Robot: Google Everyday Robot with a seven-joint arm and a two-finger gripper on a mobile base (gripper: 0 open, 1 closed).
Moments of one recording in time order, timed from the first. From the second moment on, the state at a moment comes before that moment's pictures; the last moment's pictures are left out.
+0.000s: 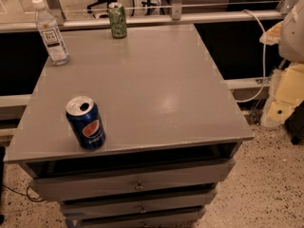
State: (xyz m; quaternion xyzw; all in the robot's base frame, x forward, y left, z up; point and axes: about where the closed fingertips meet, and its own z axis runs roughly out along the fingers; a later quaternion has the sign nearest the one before) arm 0.438 -0.217 0.976 -0.60 0.78 -0.03 0.16
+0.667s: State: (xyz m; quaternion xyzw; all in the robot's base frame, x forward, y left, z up) arm 0.440 -0.207 0.970 -0.60 0.78 -0.02 0.17
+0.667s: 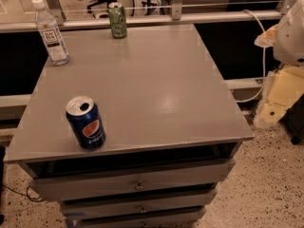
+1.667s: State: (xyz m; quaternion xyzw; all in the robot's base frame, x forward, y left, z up) arm 0.483 -0.052 0.948 -0.58 0.72 0.21 0.32
